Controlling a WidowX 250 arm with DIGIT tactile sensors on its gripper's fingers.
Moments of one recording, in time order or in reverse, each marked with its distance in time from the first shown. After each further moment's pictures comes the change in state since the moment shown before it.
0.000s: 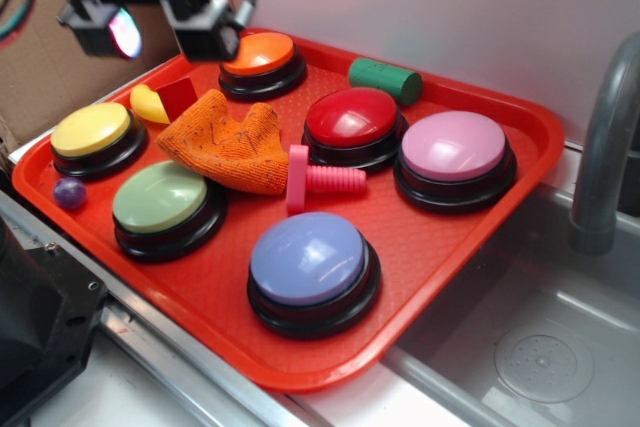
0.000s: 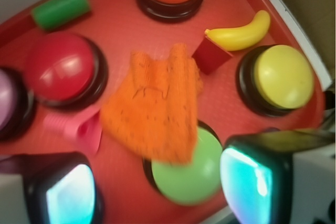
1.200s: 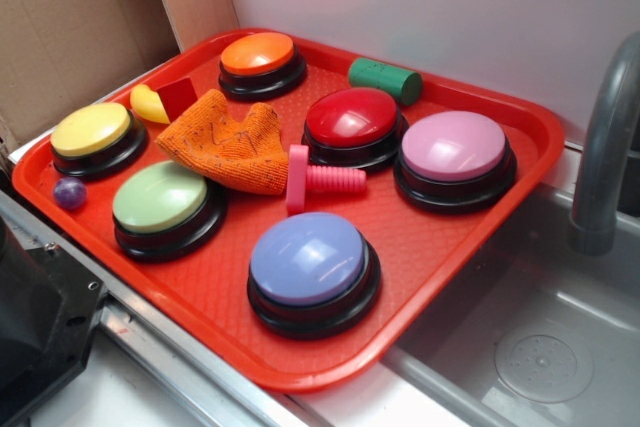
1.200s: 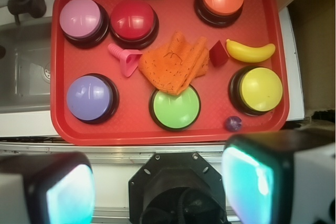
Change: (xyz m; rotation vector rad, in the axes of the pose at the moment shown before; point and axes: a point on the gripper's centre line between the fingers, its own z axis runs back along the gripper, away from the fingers) arm -0.056 0.029 0.135 -0.130 0.045 -0.525
